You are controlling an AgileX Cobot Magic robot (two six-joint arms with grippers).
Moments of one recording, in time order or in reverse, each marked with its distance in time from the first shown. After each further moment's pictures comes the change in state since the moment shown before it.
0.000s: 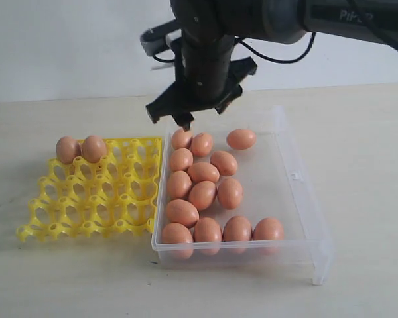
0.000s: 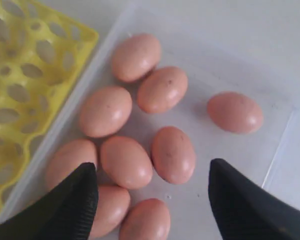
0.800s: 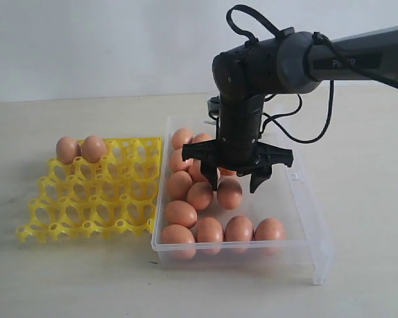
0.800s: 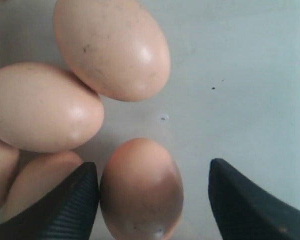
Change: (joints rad) left arm 0.000 0.000 0.000 0.000 0.000 0.000; right arm -0.115 0.090 0.195 0.230 -0.014 0.413
